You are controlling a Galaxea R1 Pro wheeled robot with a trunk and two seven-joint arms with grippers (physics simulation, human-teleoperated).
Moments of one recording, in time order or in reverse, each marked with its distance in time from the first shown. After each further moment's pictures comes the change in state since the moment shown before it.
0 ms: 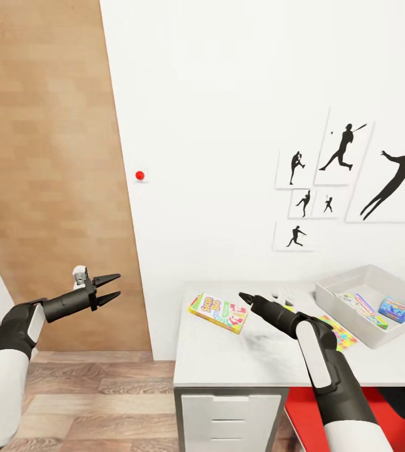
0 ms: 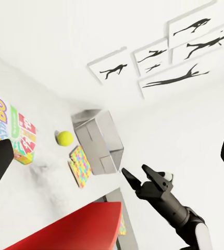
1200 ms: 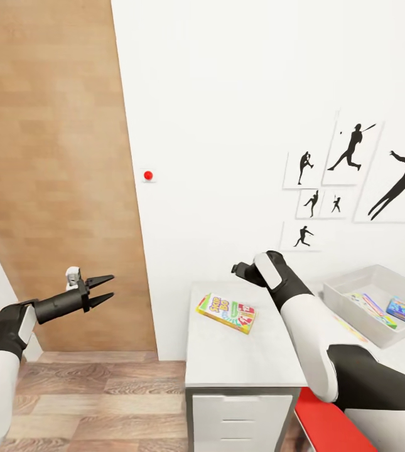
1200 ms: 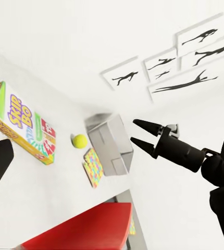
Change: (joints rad) left arm 0.003 0.037 -0.001 0.004 -0.004 -0.003 0.004; right arm -0.620 0.072 0.052 0.766 0.014 -0.019 -0.517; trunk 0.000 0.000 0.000
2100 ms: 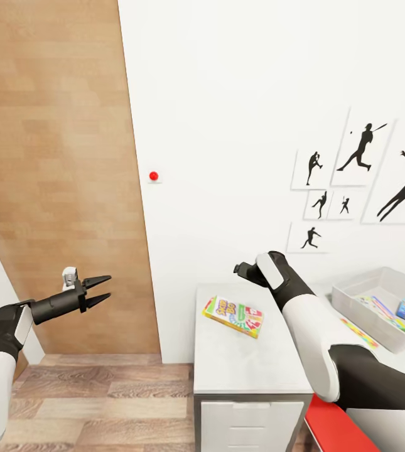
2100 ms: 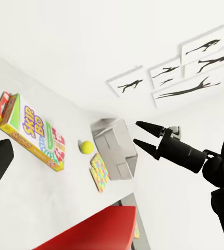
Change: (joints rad) left arm 0.002 0.015 0.000 0.000 0.003 0.000 0.000; right arm 0.001 -0.010 -0.004 0.001 0.001 -0.006 0.001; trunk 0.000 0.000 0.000
